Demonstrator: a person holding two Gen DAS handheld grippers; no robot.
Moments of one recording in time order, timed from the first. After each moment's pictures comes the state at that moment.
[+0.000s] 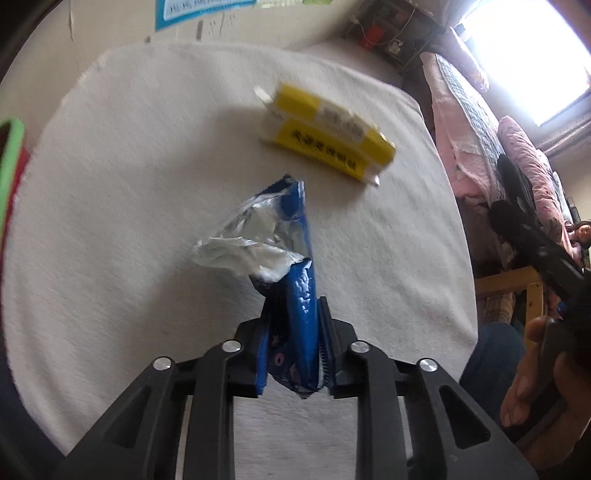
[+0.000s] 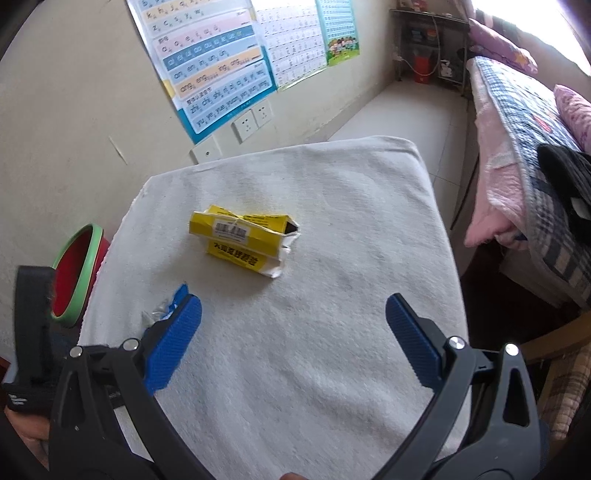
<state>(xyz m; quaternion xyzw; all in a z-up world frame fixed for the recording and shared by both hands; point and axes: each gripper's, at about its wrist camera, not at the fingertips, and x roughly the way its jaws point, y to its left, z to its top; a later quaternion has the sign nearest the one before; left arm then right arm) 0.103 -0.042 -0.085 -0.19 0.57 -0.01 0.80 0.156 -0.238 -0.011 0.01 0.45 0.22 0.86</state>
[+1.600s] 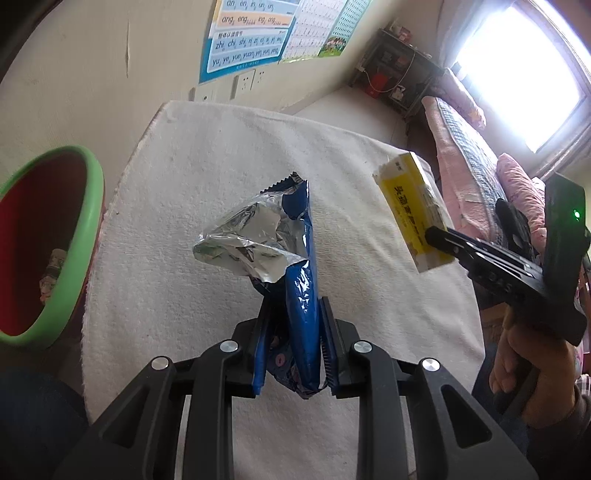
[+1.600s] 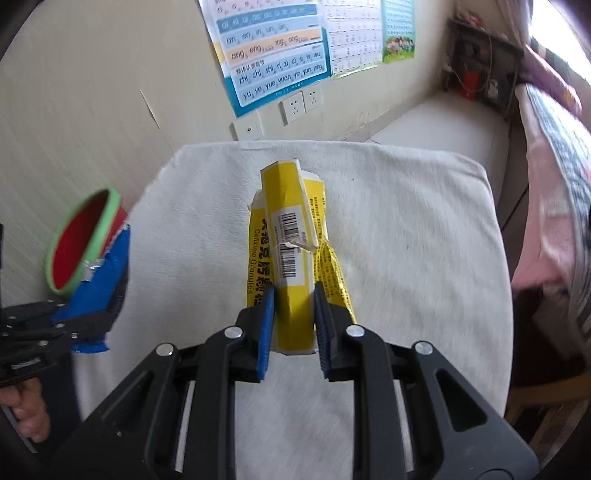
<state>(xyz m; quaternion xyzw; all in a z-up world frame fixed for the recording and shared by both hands) 0.066 0.030 -0.044 -0.19 0.49 0.01 0.85 0.163 -0.167 -0.021 -0.05 0.46 0.28 0.84</state>
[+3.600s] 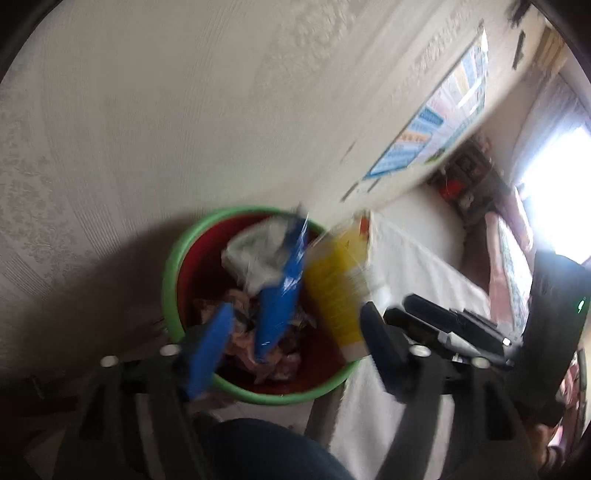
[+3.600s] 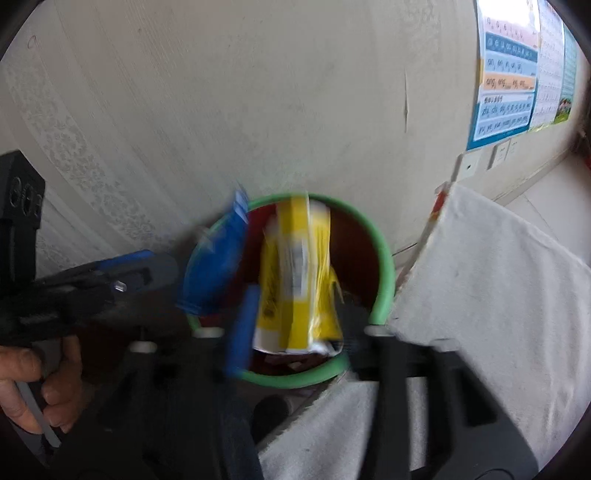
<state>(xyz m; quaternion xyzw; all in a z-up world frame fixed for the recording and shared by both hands) -0.053 0.296 0.011 -0.31 0.38 0.17 0.85 0.069 0.156 0.025 -0.11 0.43 0.48 0.75</state>
